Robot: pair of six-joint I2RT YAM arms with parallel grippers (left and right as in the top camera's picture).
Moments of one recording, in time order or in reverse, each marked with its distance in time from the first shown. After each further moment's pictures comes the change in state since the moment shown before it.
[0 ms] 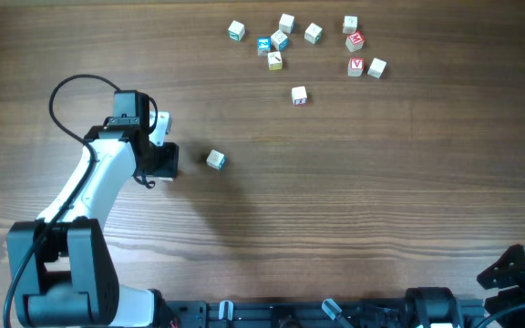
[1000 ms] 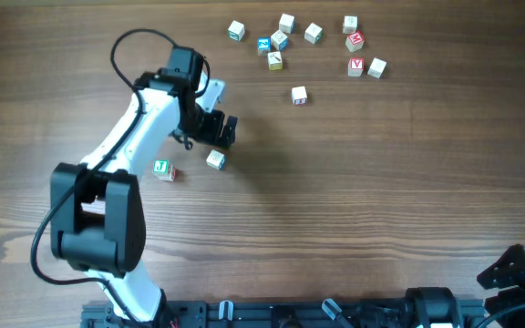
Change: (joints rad) left arm -0.225 0.264 0.396 -0.178 0.142 0.008; right arm 0.000 0.000 0.000 0.000 0.000 0.000
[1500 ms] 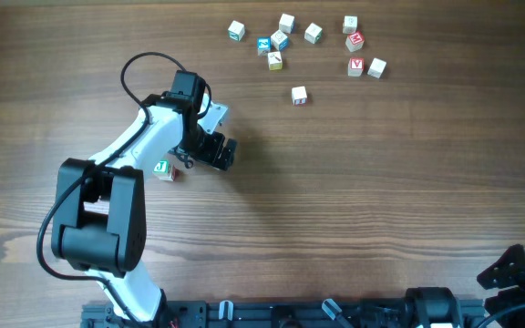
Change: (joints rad) left arm 0.000 0.003 -0.167 0.121 0.000 0.064; right arm 0.000 0.000 0.000 0.000 0.000 0.000
